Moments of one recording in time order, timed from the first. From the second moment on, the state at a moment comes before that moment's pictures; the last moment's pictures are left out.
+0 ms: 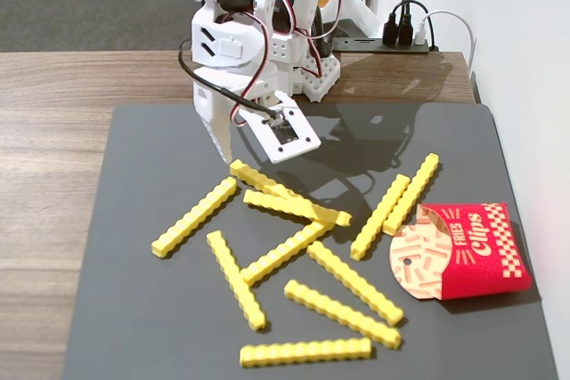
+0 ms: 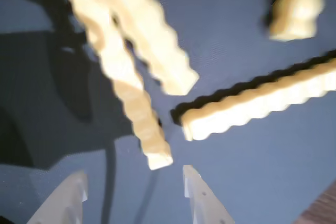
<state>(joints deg) 20.7 131.4 146.0 61.3 -146.2</state>
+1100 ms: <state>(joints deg) 21.4 121.8 147.9 53.4 -146.2</state>
